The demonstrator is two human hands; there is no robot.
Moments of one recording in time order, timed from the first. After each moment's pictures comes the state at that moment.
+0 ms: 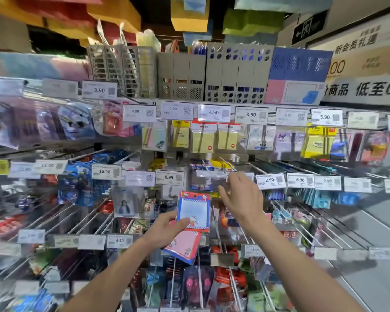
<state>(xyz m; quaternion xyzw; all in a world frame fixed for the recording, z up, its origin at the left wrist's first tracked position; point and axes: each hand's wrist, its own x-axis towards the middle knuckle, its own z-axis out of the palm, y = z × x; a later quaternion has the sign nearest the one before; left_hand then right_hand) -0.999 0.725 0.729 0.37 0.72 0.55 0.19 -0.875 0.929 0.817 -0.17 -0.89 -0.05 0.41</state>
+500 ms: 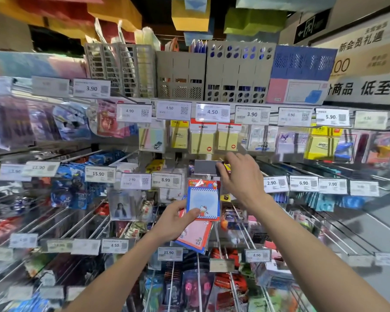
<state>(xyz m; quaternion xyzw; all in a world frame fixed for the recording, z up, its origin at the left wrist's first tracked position) -0.999 0.761 0.753 0.43 0.69 0.57 0.10 -0.906 0.957 0.861 -0.13 -0.89 -0.04 0.44</state>
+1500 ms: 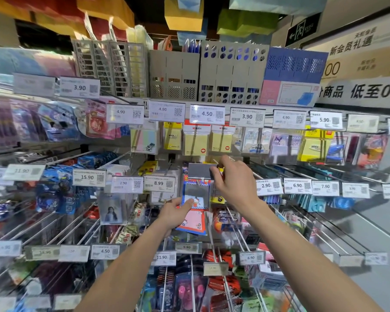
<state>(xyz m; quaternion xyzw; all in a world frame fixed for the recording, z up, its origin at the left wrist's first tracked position) -1.035 0.812 0.747 0.24 0.75 0.59 0.19 -0.909 0.957 0.855 -0.11 -0.89 0.02 0.45</state>
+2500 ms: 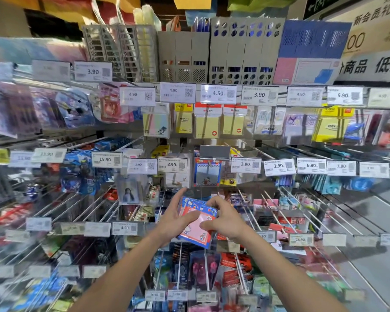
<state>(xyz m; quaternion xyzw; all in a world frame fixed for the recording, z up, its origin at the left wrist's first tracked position) -0.996 0.748 0.708 0.26 0.68 0.65 0.23 -0.890 0.908 0.731 -0.16 -0.84 0.50 0.10</state>
